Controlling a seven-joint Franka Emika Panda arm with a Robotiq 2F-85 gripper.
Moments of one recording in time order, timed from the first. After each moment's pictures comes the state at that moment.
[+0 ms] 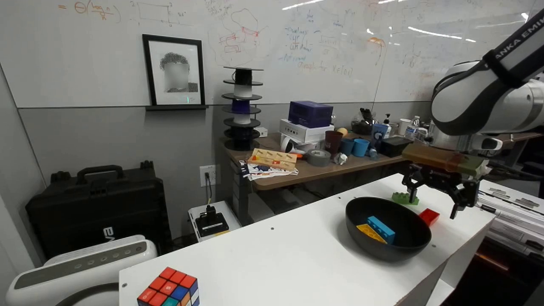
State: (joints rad) arm 0.00 0.67 -0.24 -1.86 0.14 2.43 1.06
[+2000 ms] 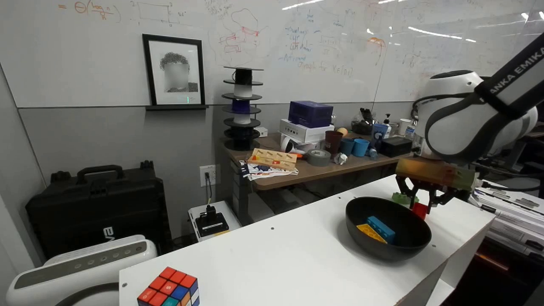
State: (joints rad) arm 0.07 0.73 -0.28 -1.84 -0.11 2.59 1.07
